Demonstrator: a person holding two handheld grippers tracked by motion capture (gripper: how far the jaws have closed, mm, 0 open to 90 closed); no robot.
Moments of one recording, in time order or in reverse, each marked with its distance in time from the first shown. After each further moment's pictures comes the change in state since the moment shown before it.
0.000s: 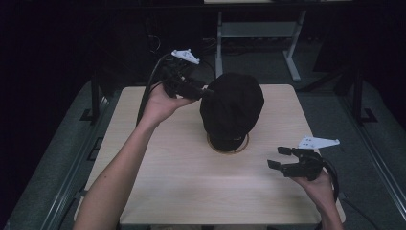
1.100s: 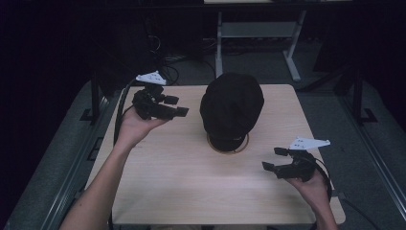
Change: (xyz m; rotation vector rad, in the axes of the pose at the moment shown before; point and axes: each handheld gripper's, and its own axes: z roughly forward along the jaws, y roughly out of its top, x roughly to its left) left arm 0.009 -0.079 -0.033 -0.041 0.022 -0.120; right arm 0.011 0.002 0.013 0.041 -0.041 -0.014
